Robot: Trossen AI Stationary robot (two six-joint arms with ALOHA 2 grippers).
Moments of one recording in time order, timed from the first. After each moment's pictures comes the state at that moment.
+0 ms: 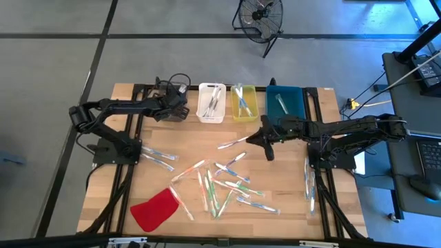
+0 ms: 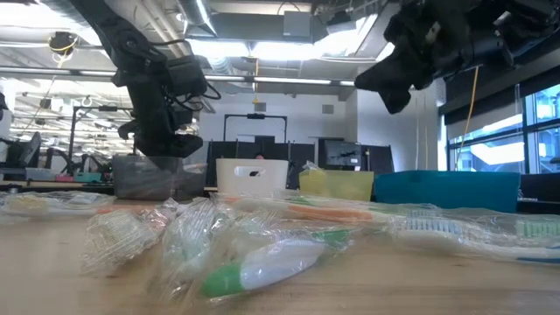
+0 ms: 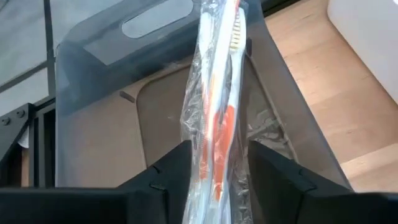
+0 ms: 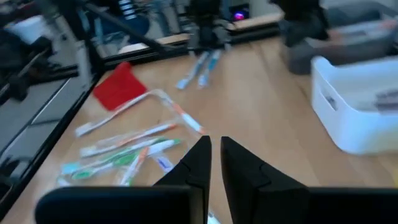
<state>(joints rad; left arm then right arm) 0.59 1.42 0.68 -0.32 -0.57 -0.42 -0.08 1.13 0.48 0.32 -0.19 0.17</state>
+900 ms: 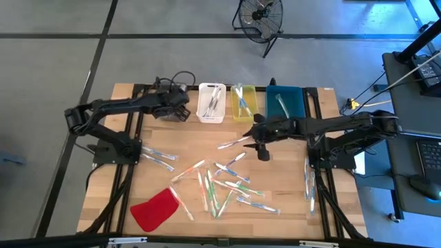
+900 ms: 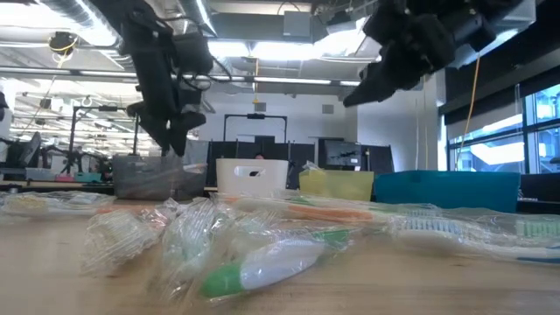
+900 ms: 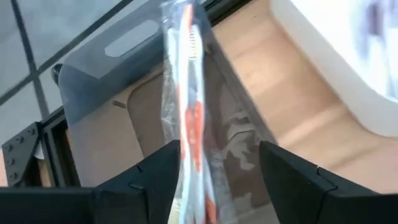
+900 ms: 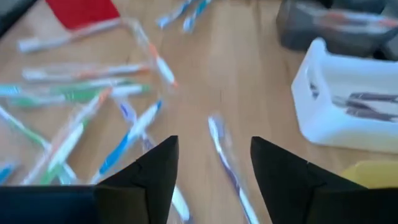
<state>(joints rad) 0.52 1.36 0.83 -0.60 -0.50 -0.37 -0.03 1.26 0.72 -0.08 -0.06 -0.12</state>
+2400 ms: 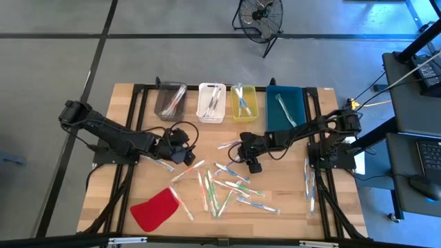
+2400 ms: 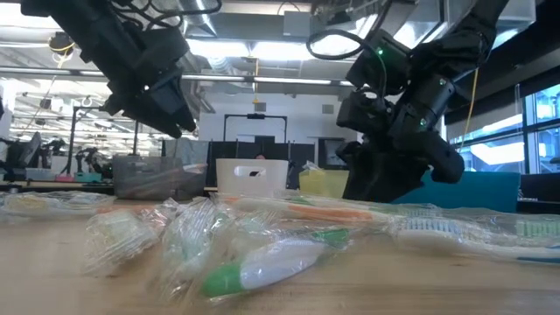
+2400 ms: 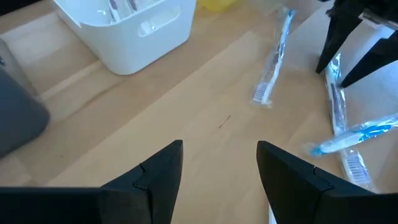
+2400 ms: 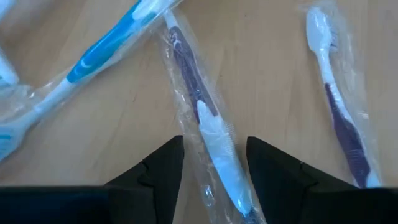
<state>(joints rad) -0.26 1.26 0.67 -0.37 -0.64 -0.90 0.03 1.74 0.73 0.05 -0.08 -0.22</state>
